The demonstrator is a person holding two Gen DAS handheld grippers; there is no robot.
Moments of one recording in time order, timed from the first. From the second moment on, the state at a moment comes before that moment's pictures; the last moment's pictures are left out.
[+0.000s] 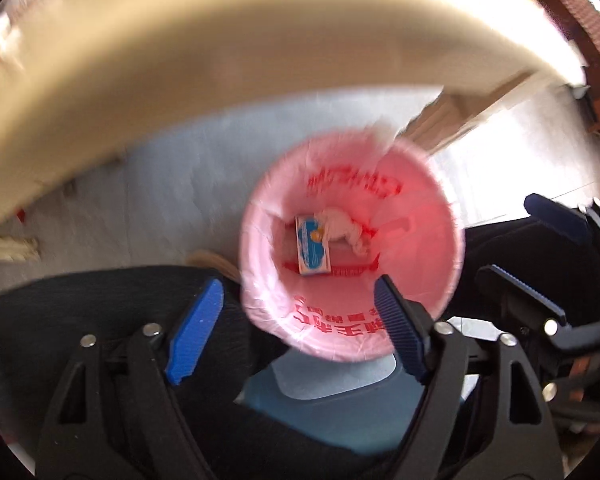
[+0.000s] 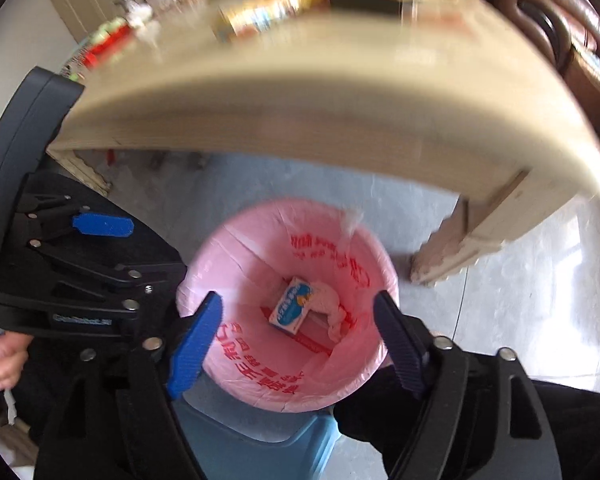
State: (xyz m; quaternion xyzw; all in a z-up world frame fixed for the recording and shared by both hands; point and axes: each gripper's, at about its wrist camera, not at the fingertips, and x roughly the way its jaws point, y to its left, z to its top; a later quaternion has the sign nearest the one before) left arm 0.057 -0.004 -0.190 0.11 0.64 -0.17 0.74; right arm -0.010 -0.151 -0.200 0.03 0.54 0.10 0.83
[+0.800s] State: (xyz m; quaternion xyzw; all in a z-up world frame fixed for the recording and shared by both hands) left arm 0.153 -0.036 0.114 0.21 0.50 -0.22 0.81; right arm 0.038 -0.218 0.108 0.06 0.39 0.14 0.91
